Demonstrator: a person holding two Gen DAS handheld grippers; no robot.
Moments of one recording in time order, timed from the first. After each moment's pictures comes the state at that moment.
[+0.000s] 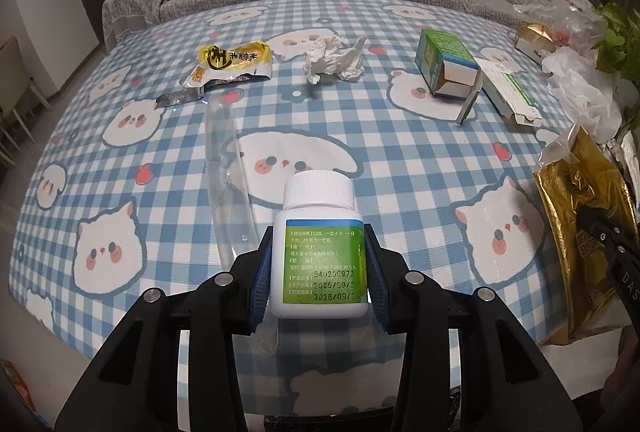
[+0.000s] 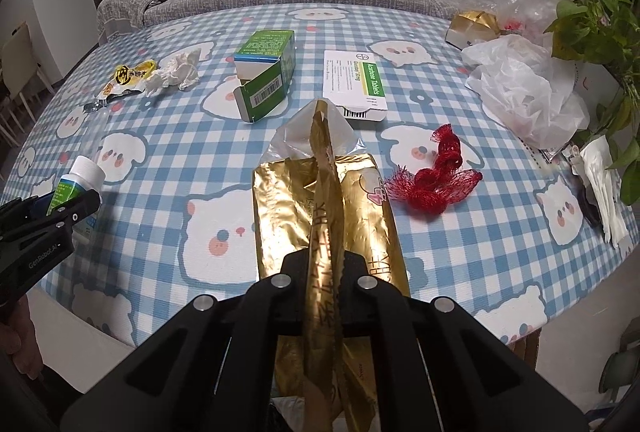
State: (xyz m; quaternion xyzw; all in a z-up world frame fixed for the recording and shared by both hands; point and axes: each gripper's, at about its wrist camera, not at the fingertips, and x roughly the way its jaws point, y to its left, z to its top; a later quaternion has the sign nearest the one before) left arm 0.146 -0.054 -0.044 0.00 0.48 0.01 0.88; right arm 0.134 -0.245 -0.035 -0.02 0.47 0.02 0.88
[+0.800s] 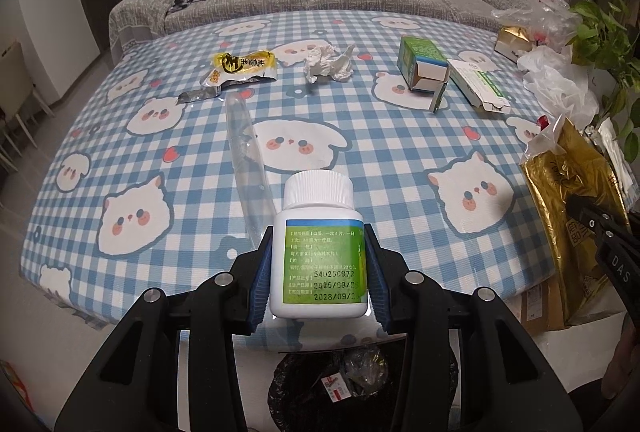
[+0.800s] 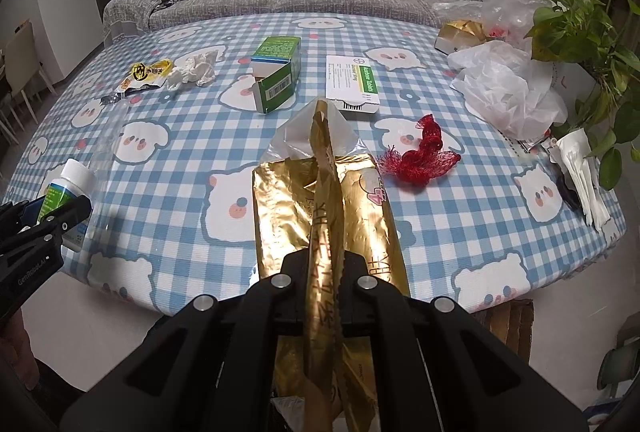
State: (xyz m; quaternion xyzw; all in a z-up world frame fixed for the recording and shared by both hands) left arm 0.089 -0.054 -0.021 0.00 0.46 0.00 0.89; right arm 0.089 -0.240 -0.017 -0.03 0.45 0.02 0.89
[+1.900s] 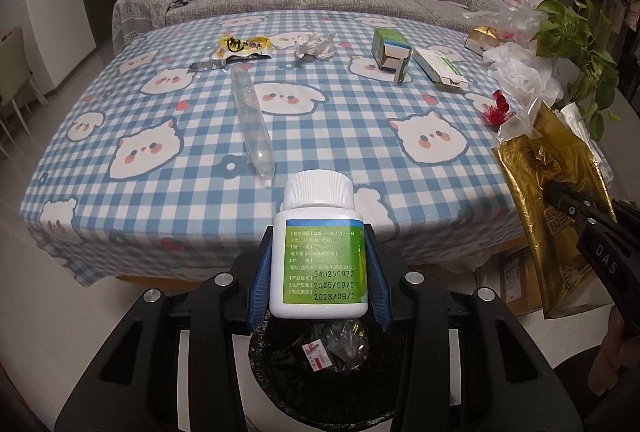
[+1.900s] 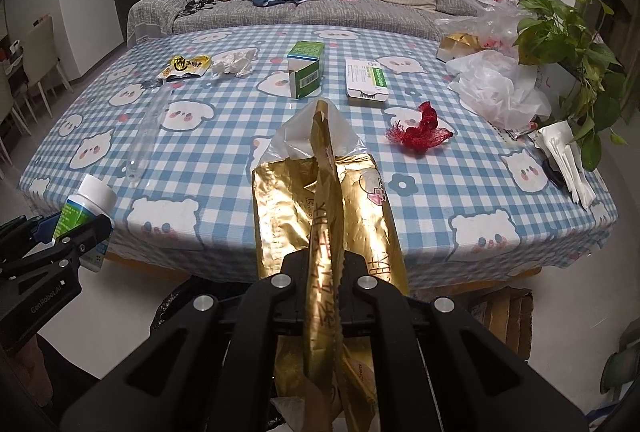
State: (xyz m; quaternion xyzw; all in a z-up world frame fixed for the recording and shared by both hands) left arm -0.008 -0.060 -0.020 -0.02 0.45 -0.02 0.89; right arm 0.001 -0.229 -0.006 -0.04 0.42 0.04 0.91
